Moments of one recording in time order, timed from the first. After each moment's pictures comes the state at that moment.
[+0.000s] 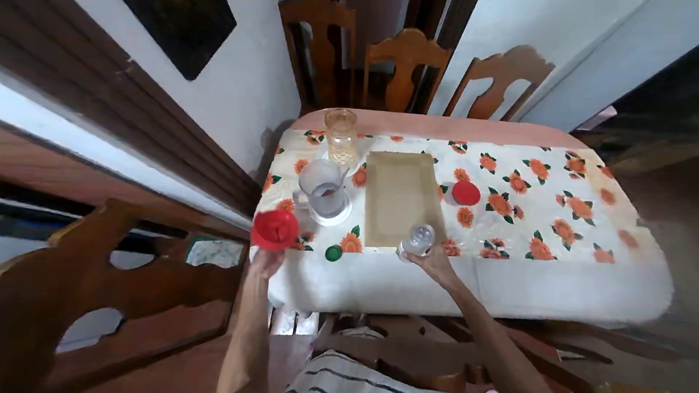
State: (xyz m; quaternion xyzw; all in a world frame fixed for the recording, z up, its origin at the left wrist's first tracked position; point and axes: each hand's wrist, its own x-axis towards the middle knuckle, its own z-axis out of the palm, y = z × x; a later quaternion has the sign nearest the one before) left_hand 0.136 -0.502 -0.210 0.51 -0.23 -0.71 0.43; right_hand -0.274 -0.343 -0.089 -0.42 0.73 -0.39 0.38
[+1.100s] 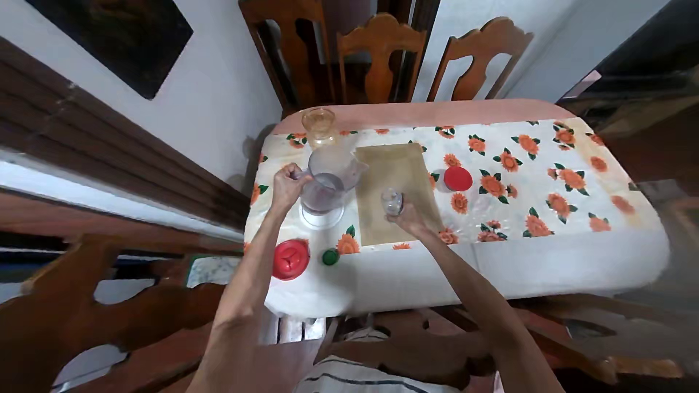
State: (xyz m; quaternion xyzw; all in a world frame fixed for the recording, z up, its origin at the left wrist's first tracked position) left_hand -0.004 -0.635 -0.084 0.48 -0.72 -0.37 0.35; right_hand -0.289 -0.448 -0.116 -0.43 0.75 -0.31 0.40
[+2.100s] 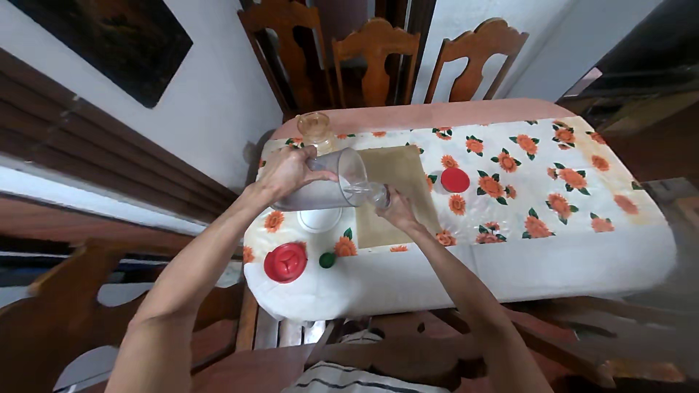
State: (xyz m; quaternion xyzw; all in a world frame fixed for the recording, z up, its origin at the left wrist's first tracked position) left_hand -0.043 -0.614 0.055 0.35 -0.92 -0.13 0.12; right_hand -0.284 -0.468 -0.091 -0.51 0.77 -0.23 0.30
